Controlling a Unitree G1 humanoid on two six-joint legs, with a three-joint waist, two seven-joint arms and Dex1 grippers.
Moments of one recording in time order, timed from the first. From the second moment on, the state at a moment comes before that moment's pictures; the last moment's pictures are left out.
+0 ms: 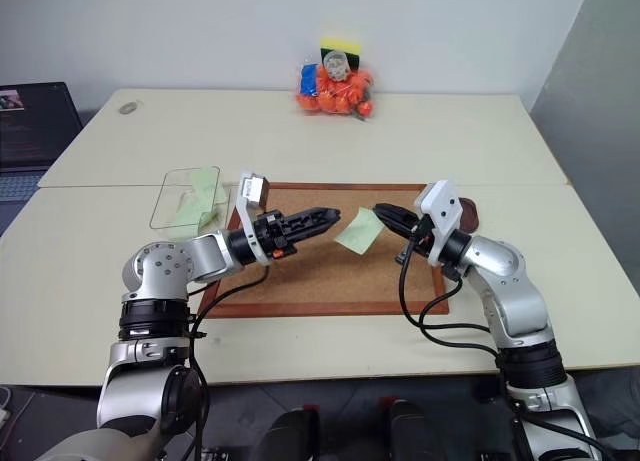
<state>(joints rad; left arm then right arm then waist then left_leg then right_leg) -0.69 0.33 0.22 0.26 -0.94 1.26 -0.79 -0.44 -0.39 0.06 -0.16 0.33 0.28 0.75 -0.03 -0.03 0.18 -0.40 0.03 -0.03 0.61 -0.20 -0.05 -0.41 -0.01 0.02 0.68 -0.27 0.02</state>
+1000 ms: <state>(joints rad) -0.63 0.28 0.16 0.18 -0.93 1.23 -0.78 -0.41 -0.37 0.10 -0.27 0.38 0.36 0.72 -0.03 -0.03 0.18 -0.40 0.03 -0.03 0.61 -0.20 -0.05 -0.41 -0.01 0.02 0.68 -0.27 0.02</state>
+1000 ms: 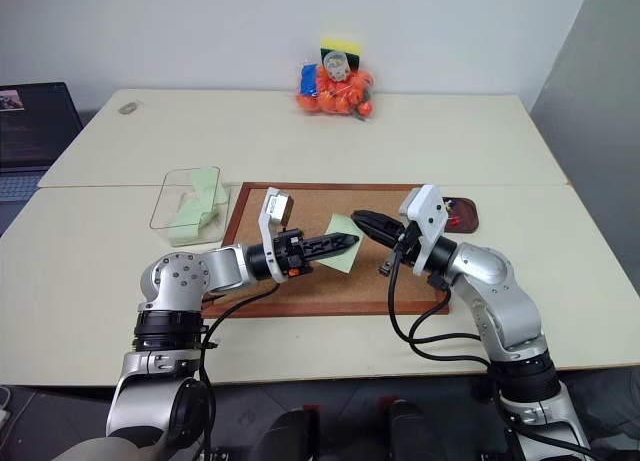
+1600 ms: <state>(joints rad) -0.63 0.23 0.18 0.22 -0.86 1.15 -0.66 -0.37 -0.37 0.10 -0.36 0.39 0.43 0.70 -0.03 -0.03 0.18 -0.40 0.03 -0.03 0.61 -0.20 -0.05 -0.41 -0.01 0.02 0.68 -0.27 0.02</state>
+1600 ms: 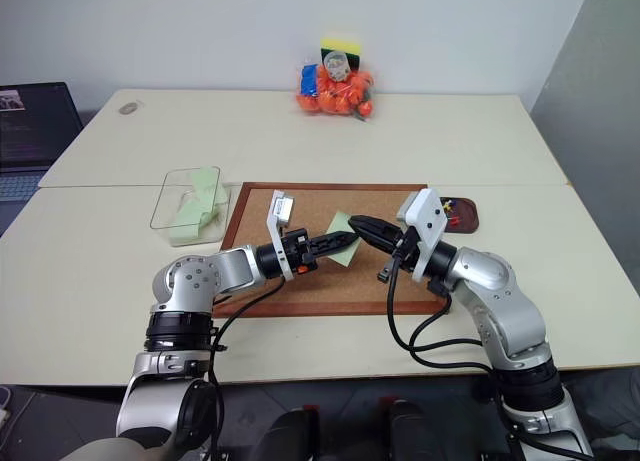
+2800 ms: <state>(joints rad) -0.55 0.31 -0.31 0.10 -0.14 0.23 -0.82 -0.73 -0.35 -0.19 0.64 0.18 0.30 0.21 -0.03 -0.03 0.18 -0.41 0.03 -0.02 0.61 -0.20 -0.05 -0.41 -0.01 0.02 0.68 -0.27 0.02</state>
